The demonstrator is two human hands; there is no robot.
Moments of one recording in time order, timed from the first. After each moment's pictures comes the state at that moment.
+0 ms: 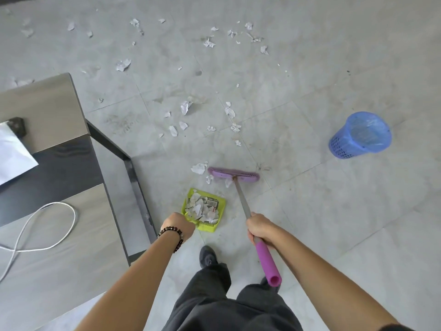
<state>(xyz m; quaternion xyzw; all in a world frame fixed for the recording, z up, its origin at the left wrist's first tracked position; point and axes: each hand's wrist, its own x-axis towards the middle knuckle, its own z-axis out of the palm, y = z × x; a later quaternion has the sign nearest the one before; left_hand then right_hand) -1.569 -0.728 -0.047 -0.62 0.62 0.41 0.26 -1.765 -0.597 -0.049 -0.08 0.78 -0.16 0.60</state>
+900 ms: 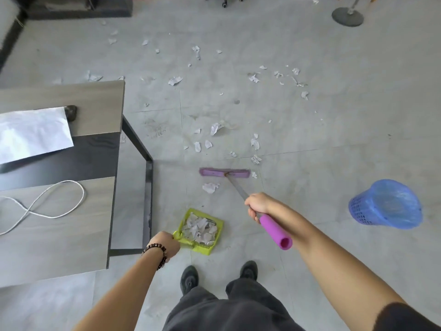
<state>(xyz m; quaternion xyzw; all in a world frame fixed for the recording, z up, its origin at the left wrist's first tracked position) -1.593 -0.697 -0.025 -0.71 0.49 0.46 0.20 -1.886 -0.711 0.009 -0.29 0.75 -0.06 0.59</state>
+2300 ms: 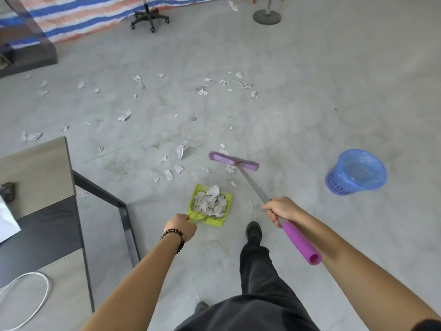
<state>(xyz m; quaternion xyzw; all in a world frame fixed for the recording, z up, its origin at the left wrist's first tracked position) -1.710 -0.822 -0.016 -0.62 0.64 0.43 0.14 -1.968 -0.684 0.028 -0.10 0.78 -0.29 0.54</state>
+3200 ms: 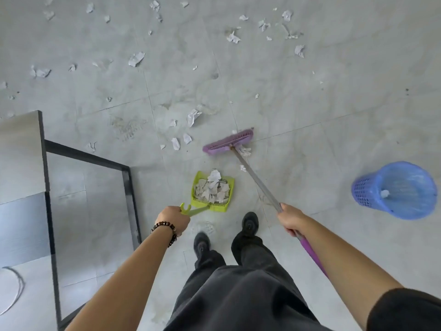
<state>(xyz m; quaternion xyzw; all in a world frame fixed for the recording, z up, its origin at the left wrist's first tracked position) -1.845 -0.932 -0.043 -0.72 0.49 0.45 0.20 -2.156 -0.806 -0.092 -0.25 0.78 0.09 0.56</state>
